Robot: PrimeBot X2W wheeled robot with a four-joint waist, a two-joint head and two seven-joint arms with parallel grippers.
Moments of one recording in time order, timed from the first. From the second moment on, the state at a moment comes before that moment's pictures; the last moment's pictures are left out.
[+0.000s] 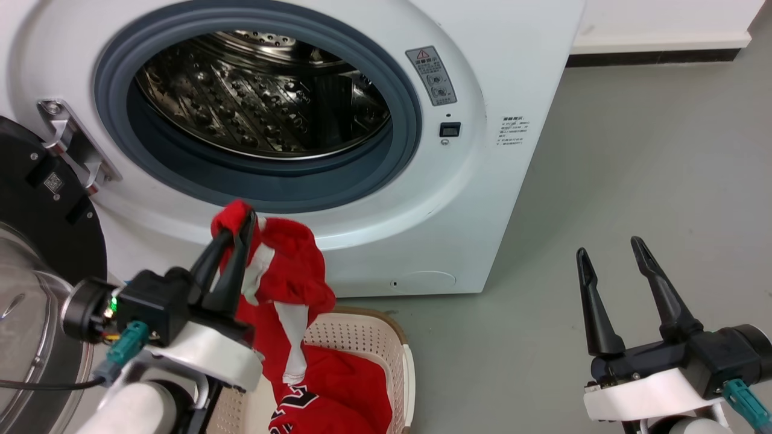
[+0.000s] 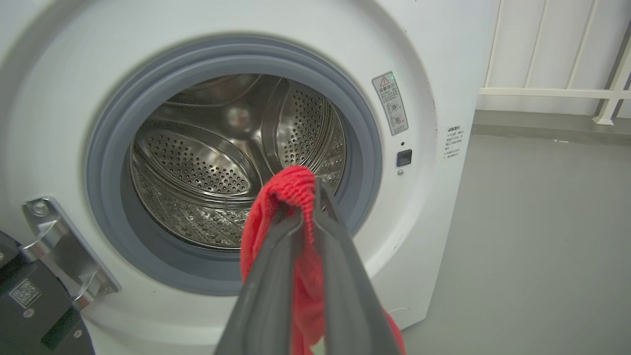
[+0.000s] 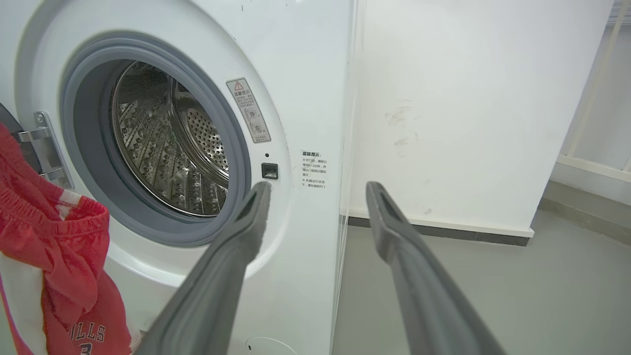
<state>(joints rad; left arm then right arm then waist) -0.25 0.64 -0.51 -0.24 -0.51 0.27 -0.09 0.00 -0.05 0.06 -0.08 0.03 0.13 -0.26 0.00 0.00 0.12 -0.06</state>
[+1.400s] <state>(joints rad) -0.75 0.22 -0.72 1.25 -0.53 -0.08 -0.18 -0.27 -0.05 0.03 -0.19 0.03 0.13 -0.26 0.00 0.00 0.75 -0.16</state>
